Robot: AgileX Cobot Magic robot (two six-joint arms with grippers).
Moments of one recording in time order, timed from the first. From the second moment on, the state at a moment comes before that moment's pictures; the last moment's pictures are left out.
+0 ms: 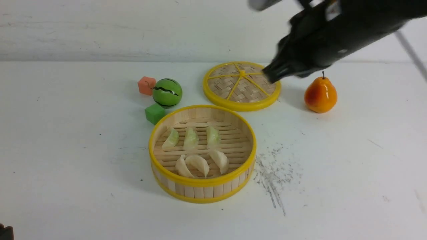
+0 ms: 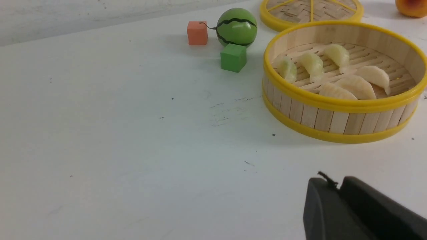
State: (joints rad) right arm 0.54 1.49 -1.60 -0.02 0.92 -0.12; left arm -0.27 0.14 -0.27 0.03 0.49 0.02
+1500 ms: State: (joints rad) right arm 0.24 0.00 0.03 -0.18 0.29 0.14; left arm -0.27 0.14 -0.27 0.01 0.50 0.02
